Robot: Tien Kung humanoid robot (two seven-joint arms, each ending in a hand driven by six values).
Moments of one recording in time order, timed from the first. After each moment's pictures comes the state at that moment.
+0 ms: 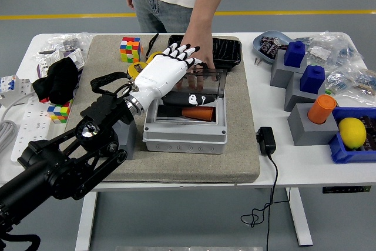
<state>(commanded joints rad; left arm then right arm) -0.59 0.13 -0.78 -1.21 2.25 0.21 0.05 0.14 -0.16 0.81 0.21 -1.07 -0.29 -0.21</state>
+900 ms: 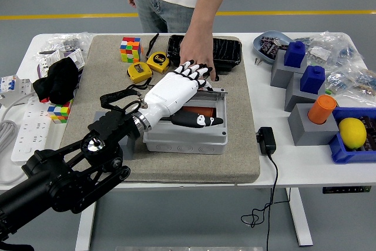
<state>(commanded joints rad) -0.56 0.15 -0.66 -1.23 2.21 0.21 0.05 0.14 -0.16 0.81 0.21 -1.07 -0.29 -0.21</state>
